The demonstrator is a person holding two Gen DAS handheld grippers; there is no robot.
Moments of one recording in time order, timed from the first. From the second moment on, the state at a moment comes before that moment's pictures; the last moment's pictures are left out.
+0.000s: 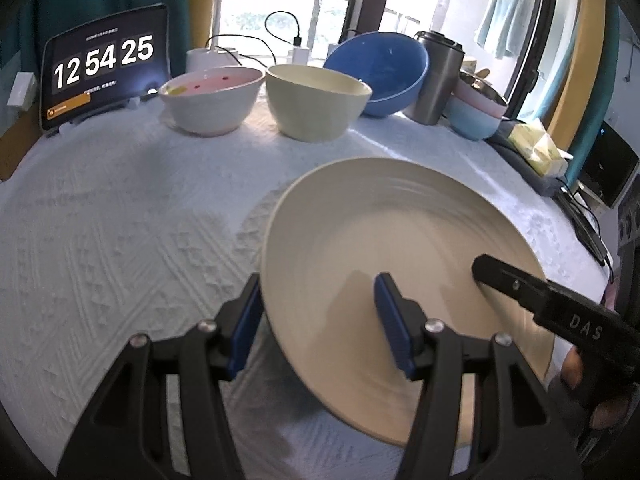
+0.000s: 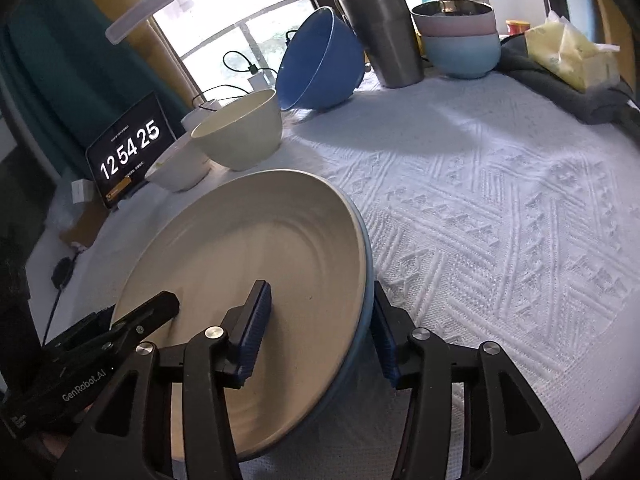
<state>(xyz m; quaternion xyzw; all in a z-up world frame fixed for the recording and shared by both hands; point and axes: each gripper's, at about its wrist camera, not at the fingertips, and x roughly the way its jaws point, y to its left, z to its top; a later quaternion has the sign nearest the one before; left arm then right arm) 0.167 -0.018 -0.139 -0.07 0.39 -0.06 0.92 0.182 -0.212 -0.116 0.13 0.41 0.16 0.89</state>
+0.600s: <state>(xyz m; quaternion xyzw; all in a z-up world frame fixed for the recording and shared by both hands) 0.164 0.026 -0.139 -0.13 0.40 -0.03 0.91 0.198 -0.174 -0.104 0.10 0.41 0.17 0.89</state>
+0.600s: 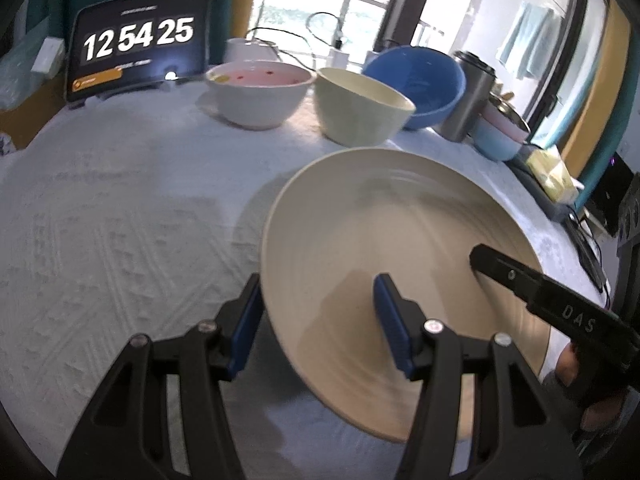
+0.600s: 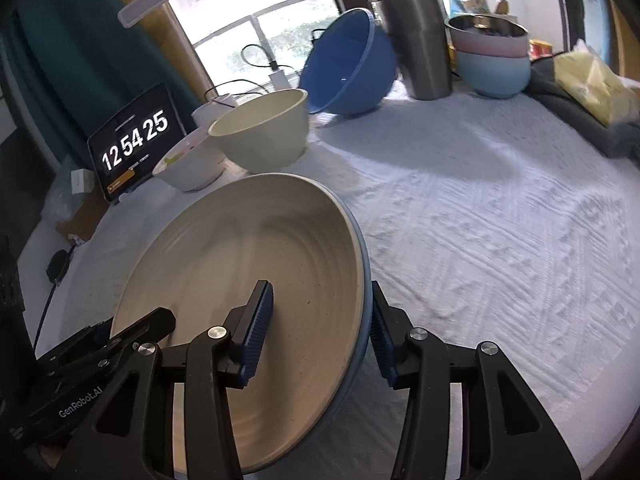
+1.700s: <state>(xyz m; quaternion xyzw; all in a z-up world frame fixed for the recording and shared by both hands) 0.155 0.132 -0.134 -0.19 0.36 0.07 0.91 0.231 -0.061 -0.085 0.05 0.40 0.25 0.88</state>
